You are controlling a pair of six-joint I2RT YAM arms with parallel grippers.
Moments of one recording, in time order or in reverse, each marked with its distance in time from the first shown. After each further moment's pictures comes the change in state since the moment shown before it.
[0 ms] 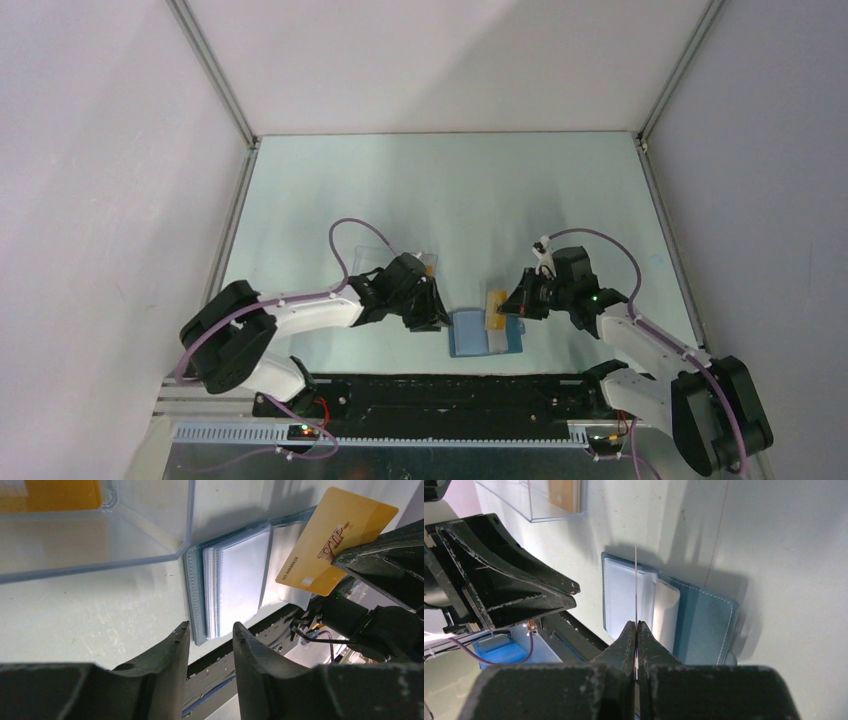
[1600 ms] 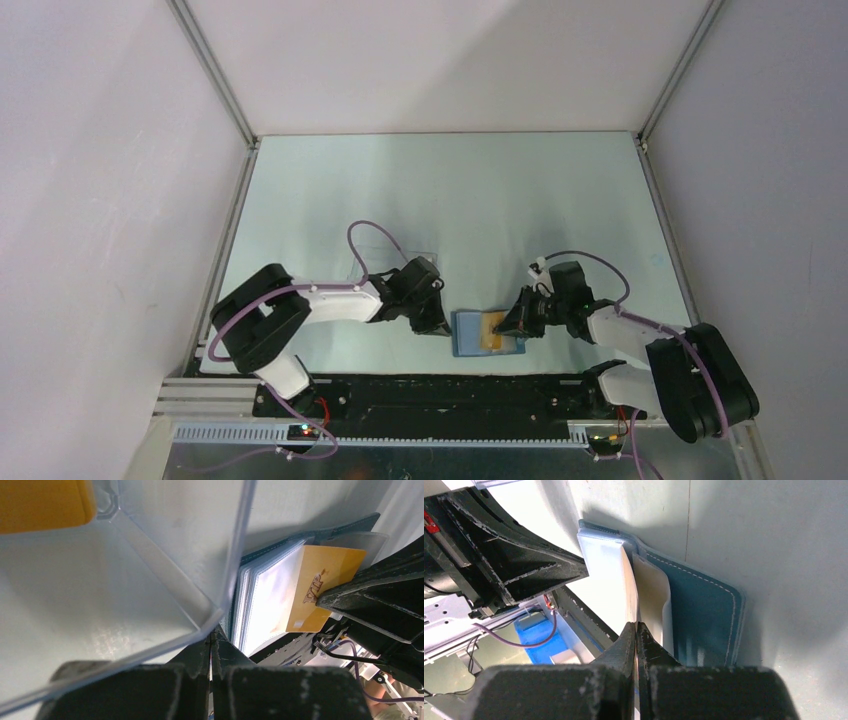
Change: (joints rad) left arm -0.030 0.183 0.054 0.020 -0.007 0.006; right arm -0.020 0.182 -0.135 0.199 -0.151 0.116
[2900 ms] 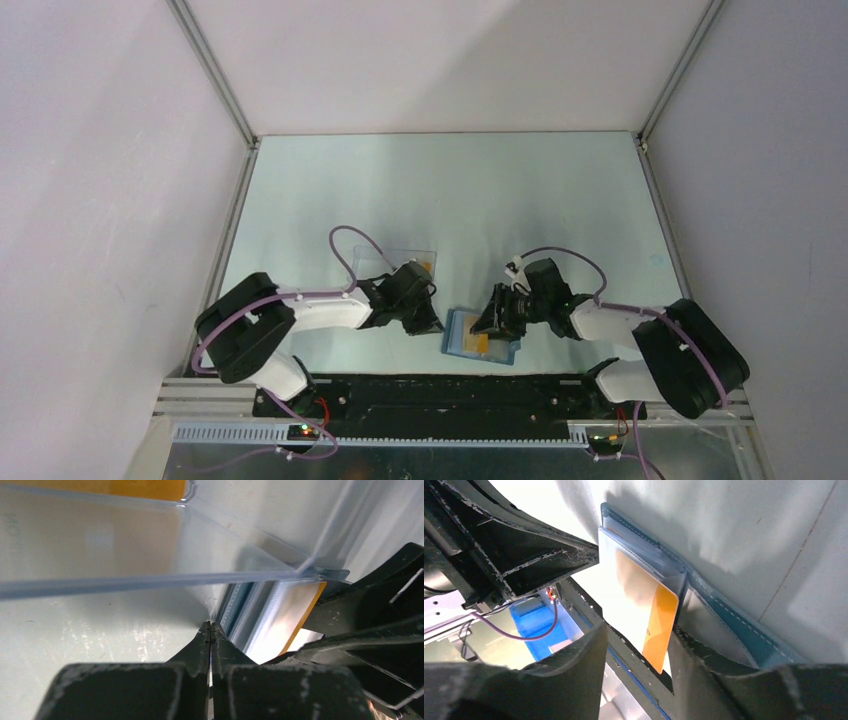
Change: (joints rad) left arm -0.002 -0.085 -0.062 -0.005 -0.118 -0.124; right arm 0.182 0.135 0.052 0.149 0.041 0.120
